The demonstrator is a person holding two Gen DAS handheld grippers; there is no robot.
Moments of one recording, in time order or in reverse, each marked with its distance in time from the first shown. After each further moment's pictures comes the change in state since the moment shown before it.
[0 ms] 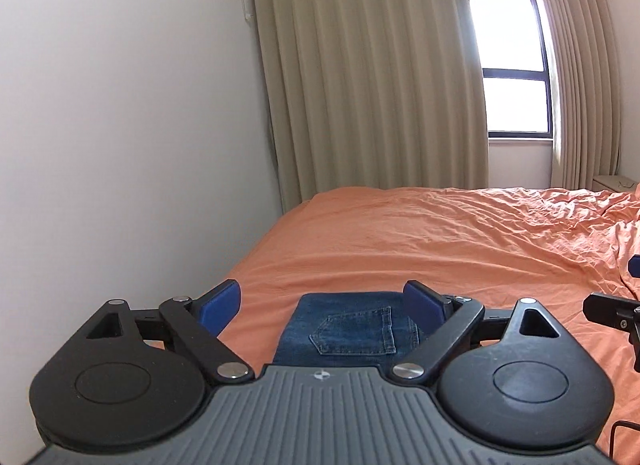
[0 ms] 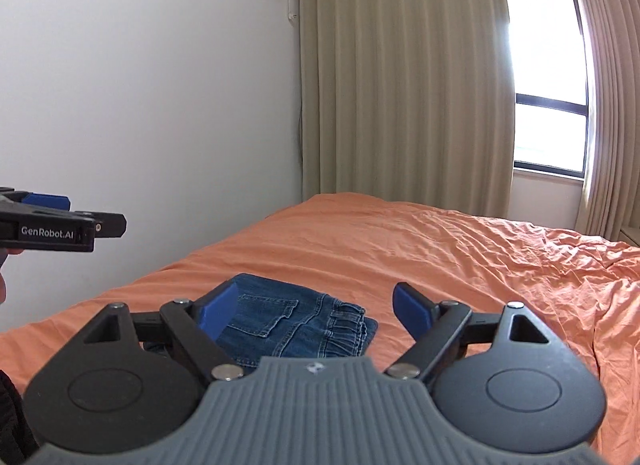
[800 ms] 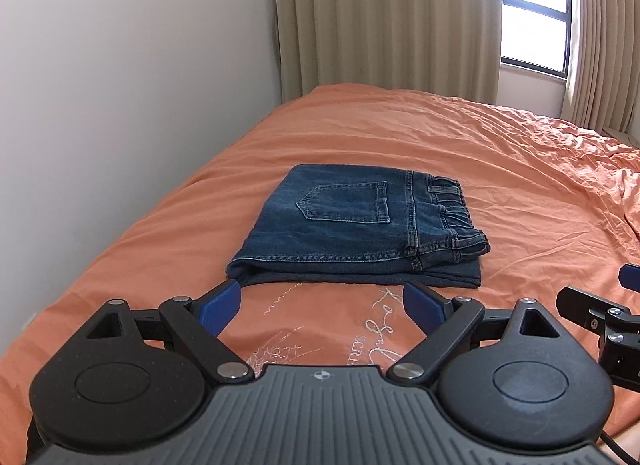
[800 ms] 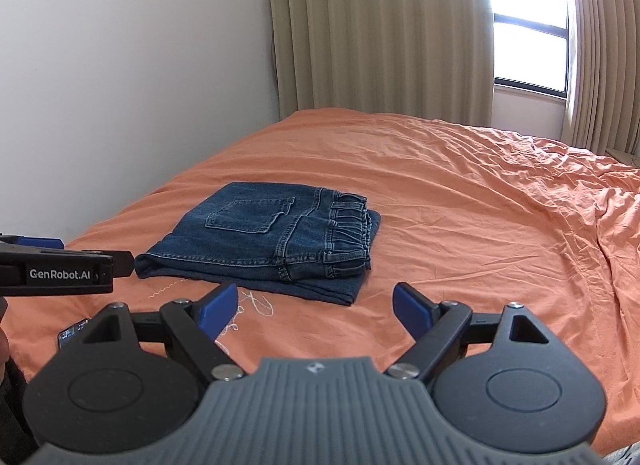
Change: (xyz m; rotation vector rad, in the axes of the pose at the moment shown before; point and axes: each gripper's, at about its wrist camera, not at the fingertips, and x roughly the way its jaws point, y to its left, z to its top) left arm 0.022 -0.007 -0.076 -0.070 0.276 -0.007; right arm 0.043 0.024 -0.075 0.062 0.202 -0.058
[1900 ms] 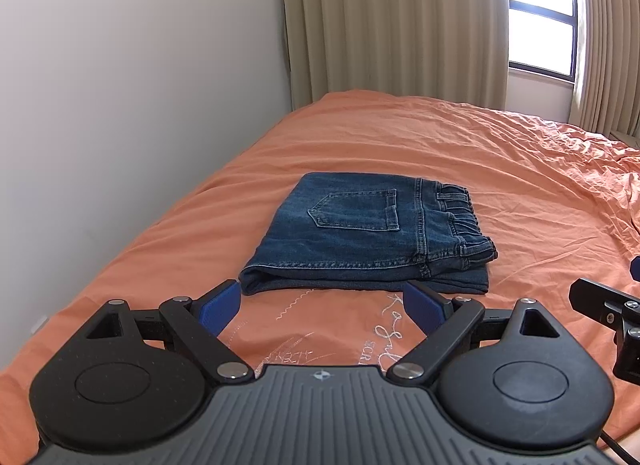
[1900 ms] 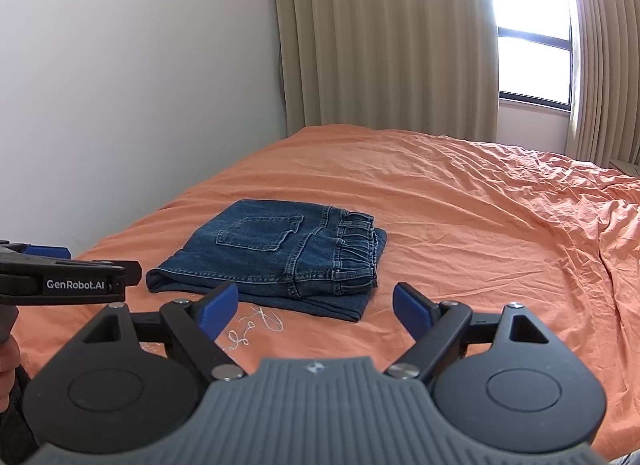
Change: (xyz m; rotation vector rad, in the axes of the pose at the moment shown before) left arm -0.006 0.006 0.005 -0.004 -0.013 0.025; right arm -0.014 0.004 0.004 -0.002 -0.044 0.019
